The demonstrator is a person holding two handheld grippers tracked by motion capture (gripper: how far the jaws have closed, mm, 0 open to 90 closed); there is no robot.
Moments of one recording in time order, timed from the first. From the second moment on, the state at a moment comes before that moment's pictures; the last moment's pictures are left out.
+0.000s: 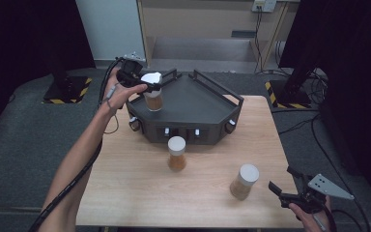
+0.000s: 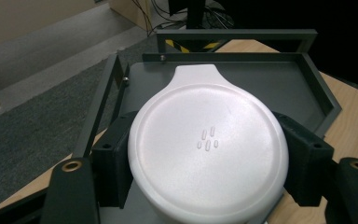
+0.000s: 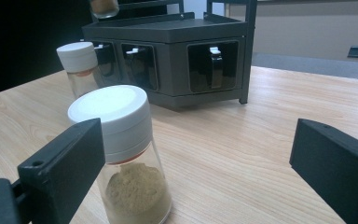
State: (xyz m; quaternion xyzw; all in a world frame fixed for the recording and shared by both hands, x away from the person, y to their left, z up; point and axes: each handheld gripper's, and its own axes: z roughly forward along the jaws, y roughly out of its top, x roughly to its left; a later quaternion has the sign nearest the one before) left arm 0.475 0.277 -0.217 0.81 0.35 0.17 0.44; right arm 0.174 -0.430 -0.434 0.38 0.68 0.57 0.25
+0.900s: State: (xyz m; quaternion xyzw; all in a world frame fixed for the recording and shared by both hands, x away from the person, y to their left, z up) left arm 0.496 0.253 -0.242 0.81 0.36 0.17 0.42; right arm 0.175 -0.430 -0.435 0.38 0.68 0.57 0.25
